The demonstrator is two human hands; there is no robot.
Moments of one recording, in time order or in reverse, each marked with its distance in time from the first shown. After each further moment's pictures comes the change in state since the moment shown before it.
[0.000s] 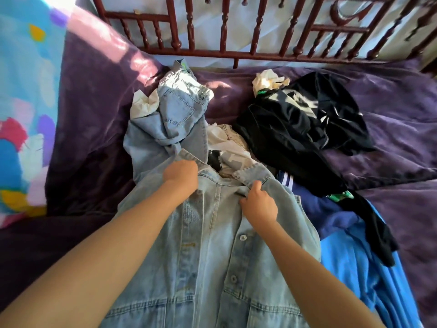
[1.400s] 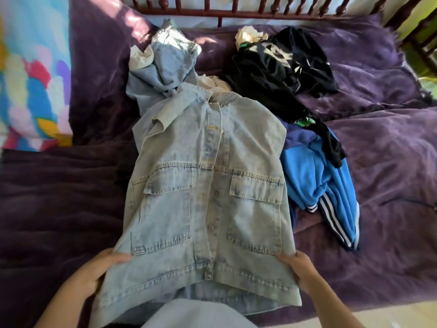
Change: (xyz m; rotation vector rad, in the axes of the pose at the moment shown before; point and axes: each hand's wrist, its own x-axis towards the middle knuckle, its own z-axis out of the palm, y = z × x) left_hand -0.348 -0.197 0.174 -1.313 -0.590 -0.608; right_hand -0.315 0.248 0.067 0.983 -0.345 0.758
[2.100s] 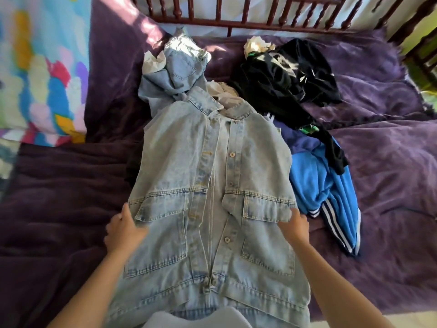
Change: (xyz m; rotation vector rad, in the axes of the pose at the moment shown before) left_hand 0.006 0.040 0.039 0.745 0.591 0.264; right_hand -0.005 -0.085 0.037 -0.725 0.332 -0.389
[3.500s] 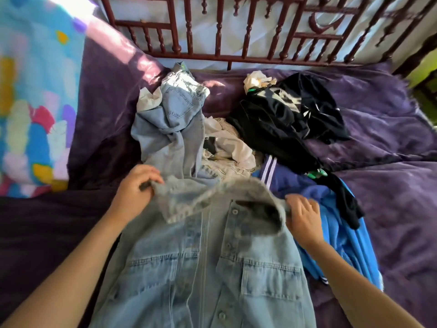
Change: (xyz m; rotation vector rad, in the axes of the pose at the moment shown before) left_hand 0.092 0.171 -0.102 -0.512 0.236 0.914; right_hand 0.118 -0.104 -0.075 -0.365 0.685 -1.076
